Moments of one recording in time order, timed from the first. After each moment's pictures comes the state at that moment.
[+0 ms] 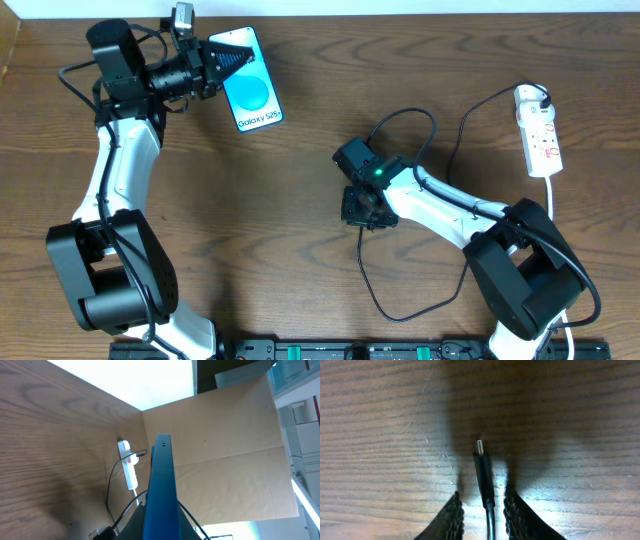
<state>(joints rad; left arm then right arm) 0.19 1.79 1.33 0.13 1.35 -0.93 0.69 1.89 1.15 -0.69 -0.11 0.83</state>
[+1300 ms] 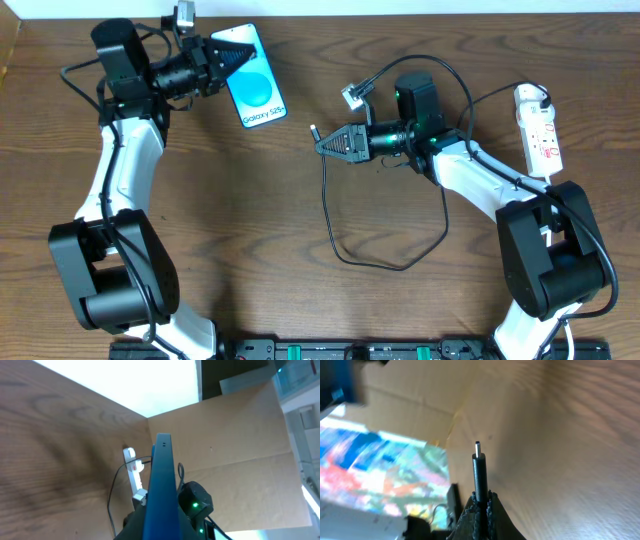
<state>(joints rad) 0.17 1.79 1.33 0.16 1.29 -0.93 0.40 1.90 1.14 0.17 -1.14 0.56</state>
